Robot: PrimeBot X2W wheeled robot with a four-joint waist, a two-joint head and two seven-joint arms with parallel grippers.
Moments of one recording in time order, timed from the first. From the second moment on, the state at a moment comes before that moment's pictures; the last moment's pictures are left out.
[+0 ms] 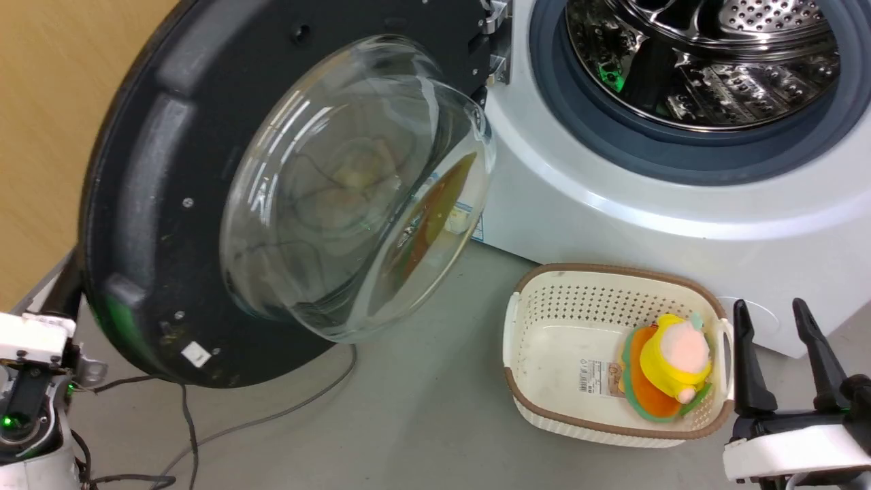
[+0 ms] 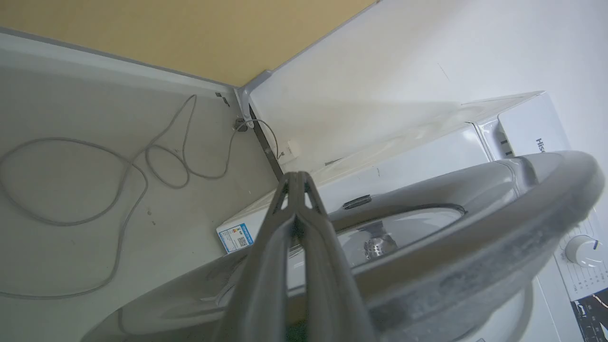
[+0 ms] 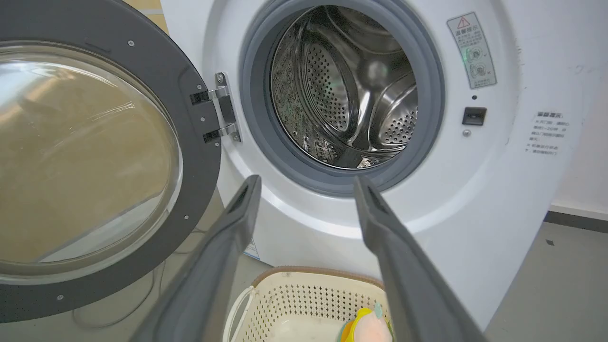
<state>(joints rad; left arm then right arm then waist) -0.39 0.20 0.46 0.30 -1.10 -0.10 0.41 0.00 -0.05 -0.13 -0.02 0.12 0.13 -0.21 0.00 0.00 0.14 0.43</state>
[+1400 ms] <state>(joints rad) -0.19 0.24 -0.46 -0.12 -1.34 -0.13 0.32 0.00 -0.05 -0.15 -0.02 0.16 0.13 -0.26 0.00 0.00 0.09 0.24</state>
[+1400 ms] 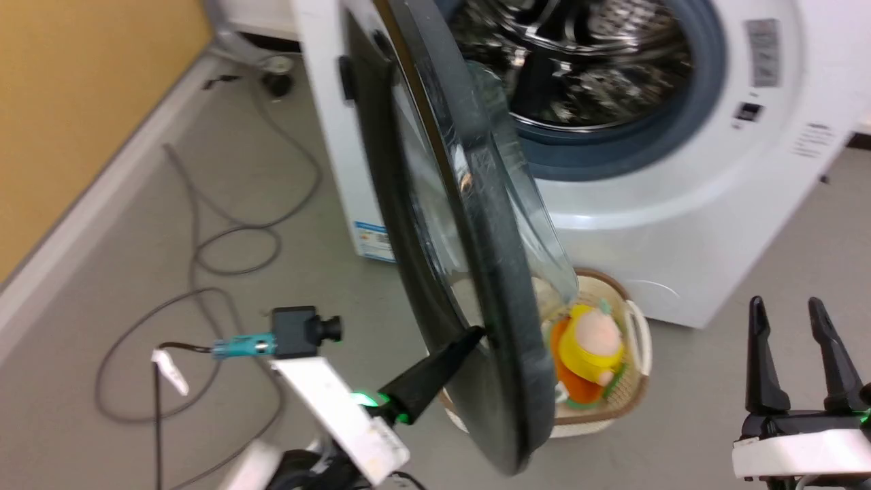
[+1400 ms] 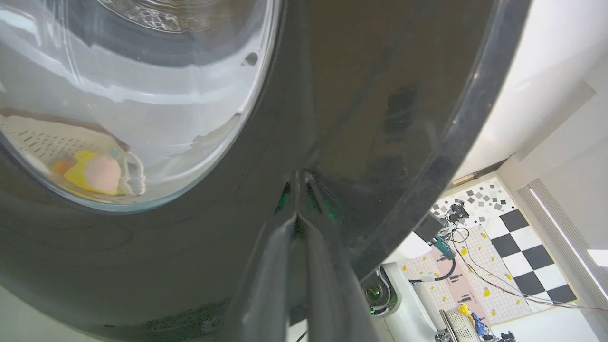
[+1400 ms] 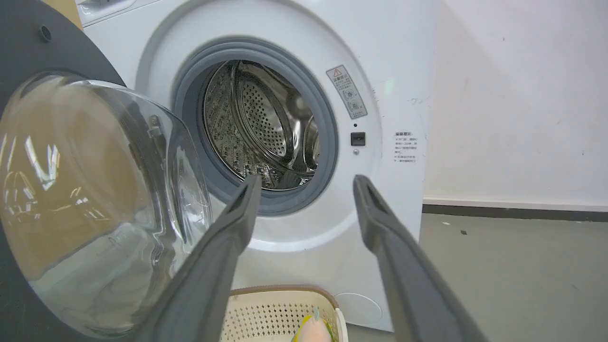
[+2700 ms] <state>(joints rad) -0.25 0.36 -0.30 0.08 -0.42 0.28 -0.26 -0.03 -0.05 -0.19 -0.01 0.21 0.13 -0.26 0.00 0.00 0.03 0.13</state>
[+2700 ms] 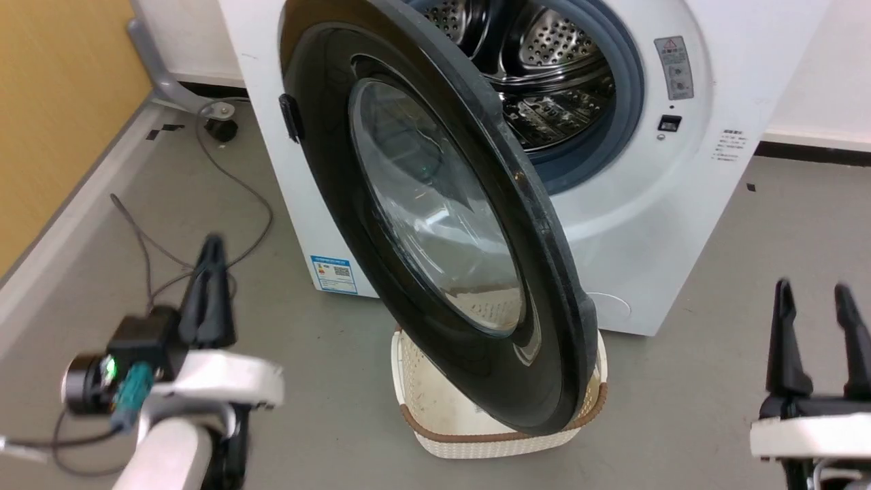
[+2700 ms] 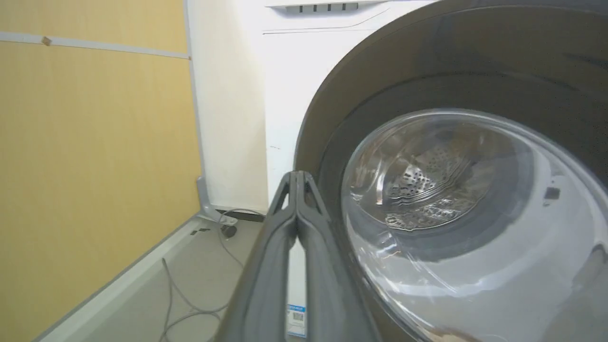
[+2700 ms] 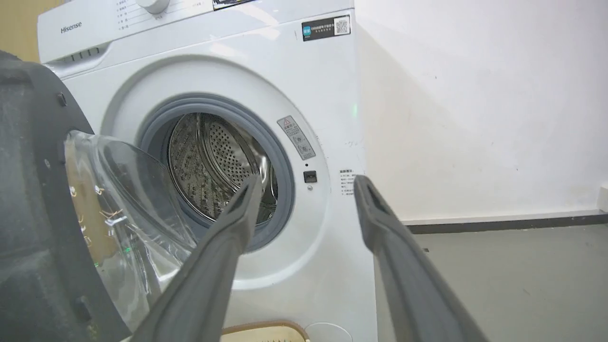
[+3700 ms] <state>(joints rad) -0.04 0.15 -0.05 0.04 -0.15 0.15 -0.26 -0.29 -0.18 0.35 -0.35 0.36 0.13 -0.26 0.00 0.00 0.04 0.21</state>
